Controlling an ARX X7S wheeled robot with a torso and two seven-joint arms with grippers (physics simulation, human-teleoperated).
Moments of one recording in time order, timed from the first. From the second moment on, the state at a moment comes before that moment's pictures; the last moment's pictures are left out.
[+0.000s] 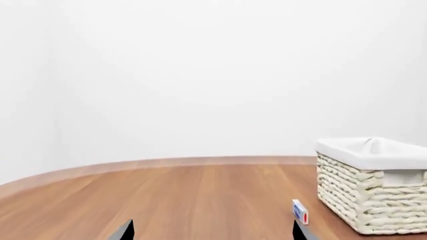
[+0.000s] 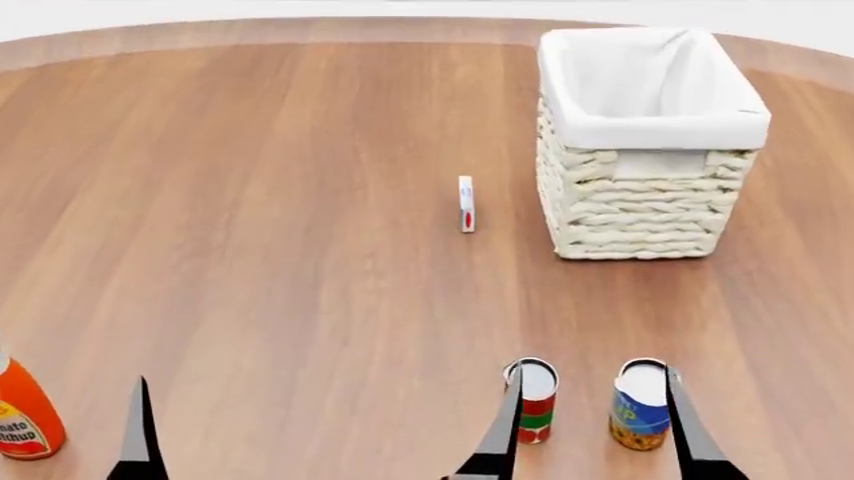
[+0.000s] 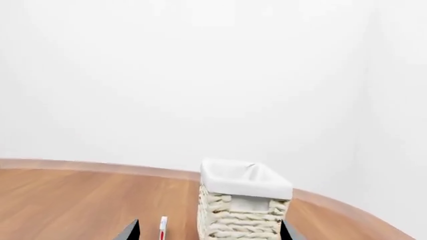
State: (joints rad) left arm 0.07 -0.15 0.10 0.50 -0.08 -0.17 -0.17; right arm -0.04 0.15 -0.16 -0.57 -0.05 0.25 0.24
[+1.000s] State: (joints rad) left arm 0.06 -0.19 0.13 0.48 -0.10 -0.14 -0.22; right arm -0.03 0.19 -0.19 -0.56 -0.01 0.23 0.28
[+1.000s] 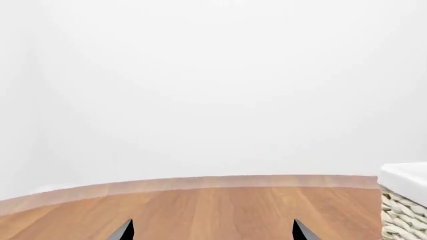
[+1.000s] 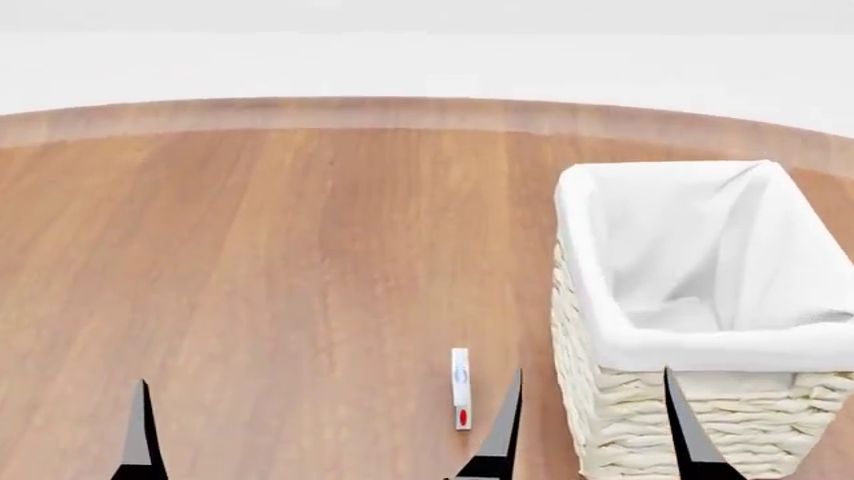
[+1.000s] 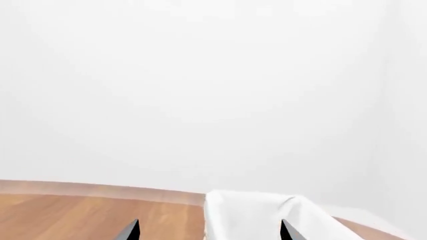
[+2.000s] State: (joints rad) left arm 0.06 -0.23 0.17 0.45 -0.14 -0.14 -0.23; right arm -0.03 0.22 -0.20 -0.54 0.03 0.20 0.31
